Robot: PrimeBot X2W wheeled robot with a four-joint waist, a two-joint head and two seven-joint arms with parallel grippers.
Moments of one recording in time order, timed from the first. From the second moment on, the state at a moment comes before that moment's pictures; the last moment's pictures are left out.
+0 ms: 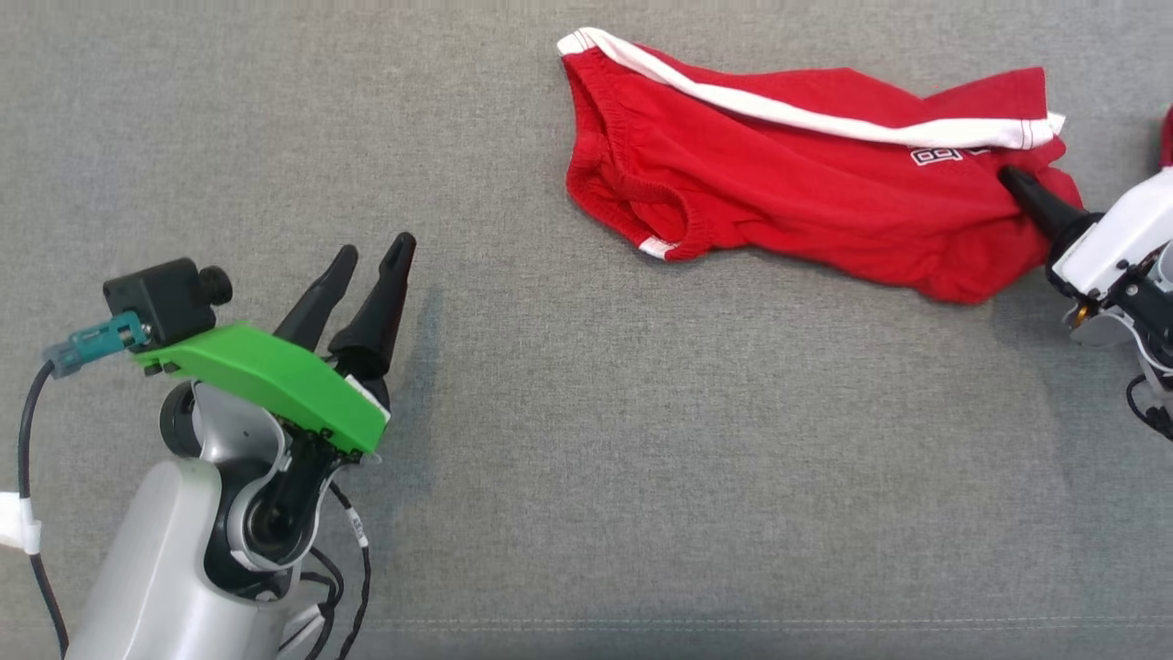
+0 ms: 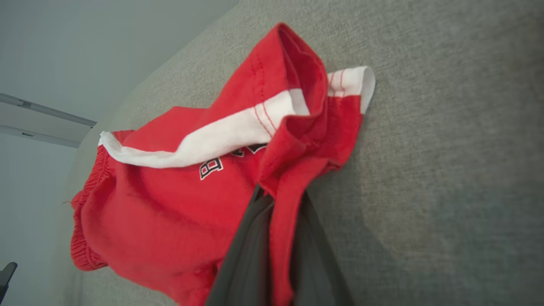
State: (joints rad) left arm -0.33 0.16 -0.30 -0.07 -0.93 0.12 0.22; right arm -0.65 -0.53 0.49 0.57 1.23 0.11 0.25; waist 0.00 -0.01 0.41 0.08
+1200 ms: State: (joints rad) left arm -0.20 0.11 -0.38 -0.14 -0.97 0.12 0.25; right arm -0.60 -0.48 0.60 0.29 1.06 0.04 0.15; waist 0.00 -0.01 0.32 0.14
